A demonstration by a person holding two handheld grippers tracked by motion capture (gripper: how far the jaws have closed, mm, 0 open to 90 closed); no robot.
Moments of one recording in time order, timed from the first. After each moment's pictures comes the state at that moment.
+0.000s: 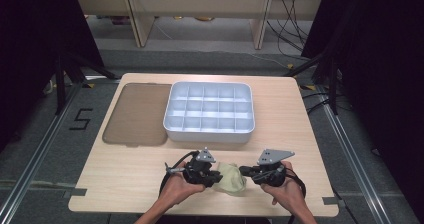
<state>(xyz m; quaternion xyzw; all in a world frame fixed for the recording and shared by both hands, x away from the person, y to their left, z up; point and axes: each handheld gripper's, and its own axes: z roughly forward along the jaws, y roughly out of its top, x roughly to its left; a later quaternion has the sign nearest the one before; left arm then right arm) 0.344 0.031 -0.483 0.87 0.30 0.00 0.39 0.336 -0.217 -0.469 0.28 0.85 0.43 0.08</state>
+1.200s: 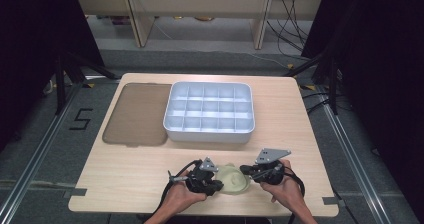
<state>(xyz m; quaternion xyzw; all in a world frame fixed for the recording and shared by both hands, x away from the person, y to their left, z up) 0.331 0.025 -0.503 0.87 0.31 -0.01 0.38 0.346 -0.217 -0.477 0.27 0.87 0.41 0.09</state>
